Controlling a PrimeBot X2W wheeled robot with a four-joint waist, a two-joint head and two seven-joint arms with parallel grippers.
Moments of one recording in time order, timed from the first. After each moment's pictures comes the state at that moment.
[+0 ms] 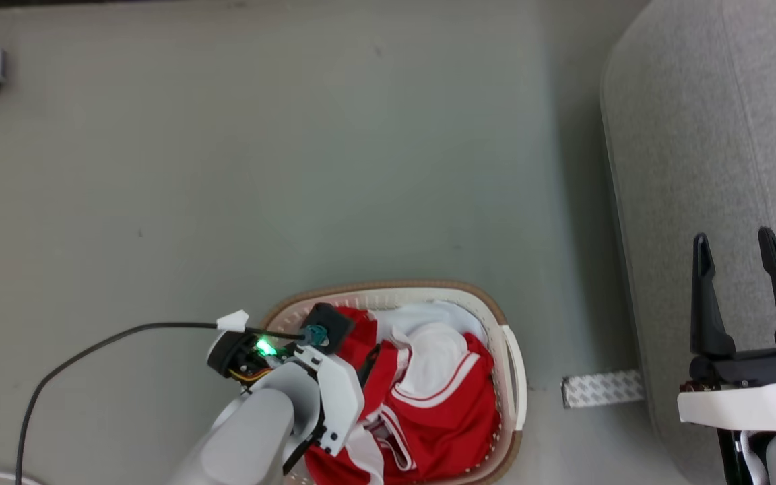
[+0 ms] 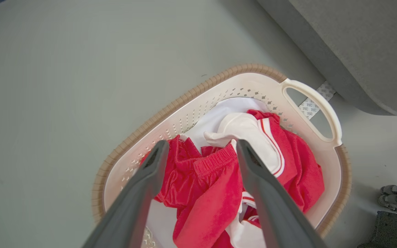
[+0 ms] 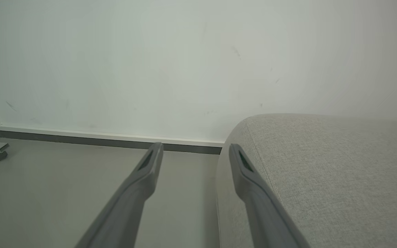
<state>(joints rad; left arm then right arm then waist) -0.66 0.07 -0.60 0.89 -0.11 -0.13 -0.03 -0.23 -0.05 -0.05 0.05 0.12 0.13 -0.26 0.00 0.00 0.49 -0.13</state>
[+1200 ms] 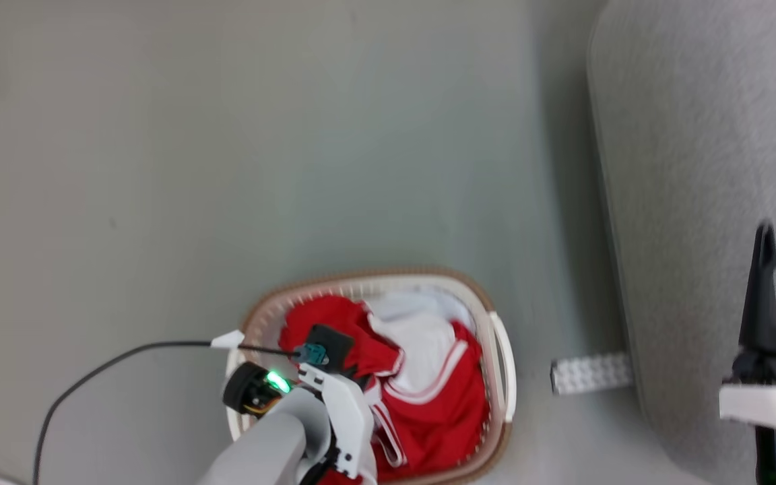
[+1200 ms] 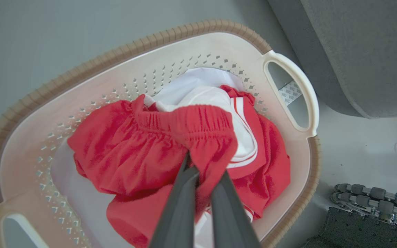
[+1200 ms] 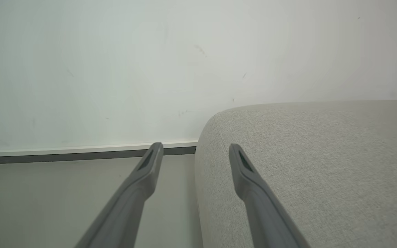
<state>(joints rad) -0.70 0.05 -0.84 1.05 -0.48 -0.13 -0.11 -0.22 -0.05 -0.13 0.00 0.24 0.13 -0.26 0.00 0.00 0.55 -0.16</state>
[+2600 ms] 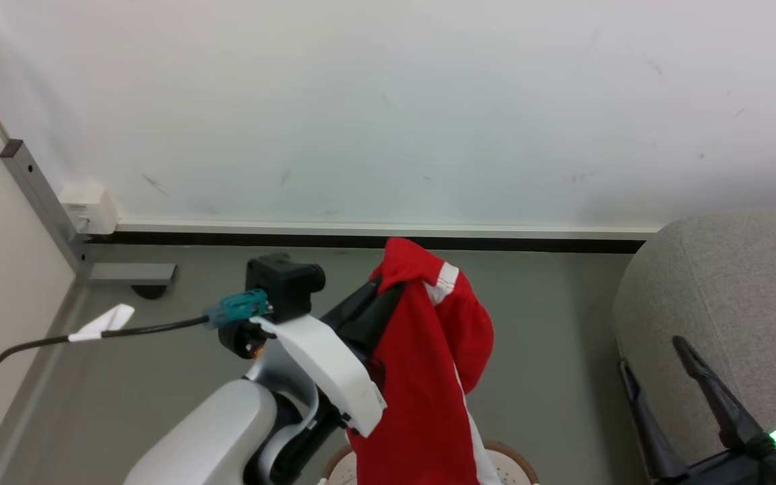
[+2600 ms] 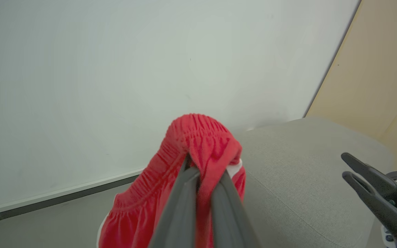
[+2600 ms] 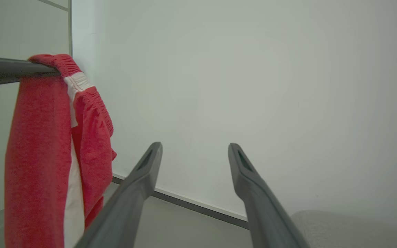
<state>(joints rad) -0.56 0.33 -0.71 0.04 -0.75 0.06 0.04 0.04 -0.23 0.16 -0.08 0.25 0.13 -0.26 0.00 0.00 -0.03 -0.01</state>
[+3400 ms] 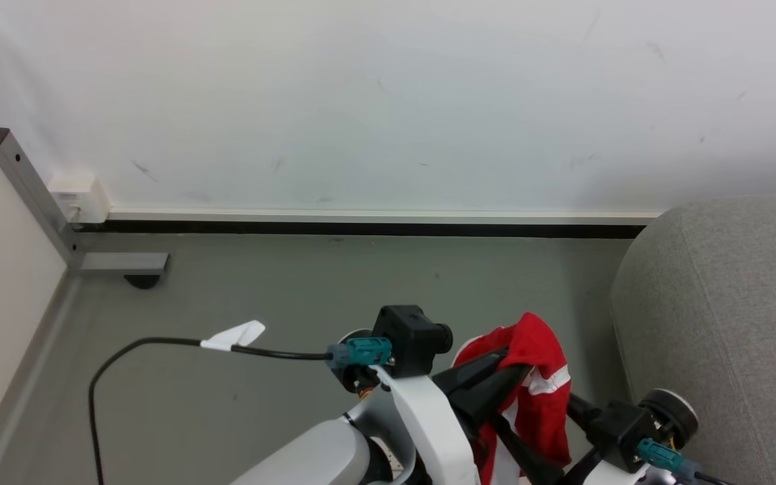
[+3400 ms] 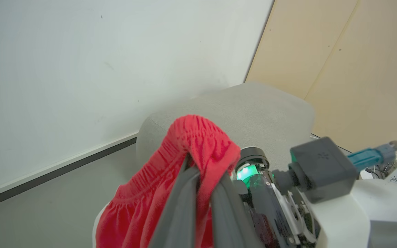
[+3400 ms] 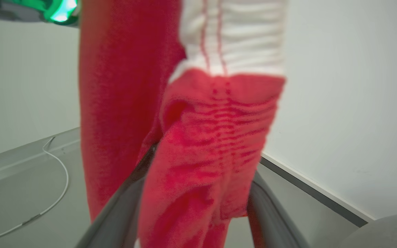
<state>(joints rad) -0.56 0.21 -0.90 0.00 -0.72 -0.03 0.10 -0.30 -0.37 0.73 0.16 0.42 0.13 -0.10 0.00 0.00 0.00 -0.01</state>
